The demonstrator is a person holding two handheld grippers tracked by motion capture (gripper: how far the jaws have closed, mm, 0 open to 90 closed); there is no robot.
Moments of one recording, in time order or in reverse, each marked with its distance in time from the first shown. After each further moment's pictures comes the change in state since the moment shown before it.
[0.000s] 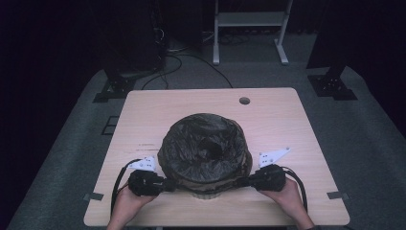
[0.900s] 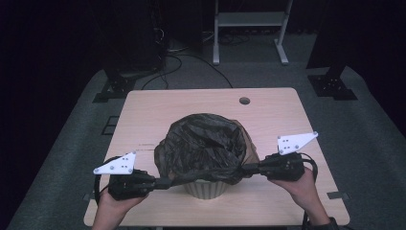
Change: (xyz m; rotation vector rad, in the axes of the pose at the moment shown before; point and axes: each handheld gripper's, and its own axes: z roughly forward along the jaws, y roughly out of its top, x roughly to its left) left arm -0.060 0.044 -0.055 -0.203 -0.082 0.167; right arm 0.037 0.060 -0.061 -0.170 0.072 -0.123
